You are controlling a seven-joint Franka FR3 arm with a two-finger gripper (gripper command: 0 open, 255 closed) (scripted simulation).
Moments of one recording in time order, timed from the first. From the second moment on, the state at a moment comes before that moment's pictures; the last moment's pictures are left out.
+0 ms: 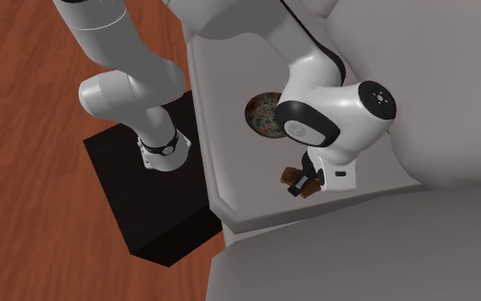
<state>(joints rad) -0.26 -0.01 0.81 -2.32 -0.01 2.19 0.33</state>
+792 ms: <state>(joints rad) -0.25 -0.14 0.79 -2.25 0.09 2.03 0.26</state>
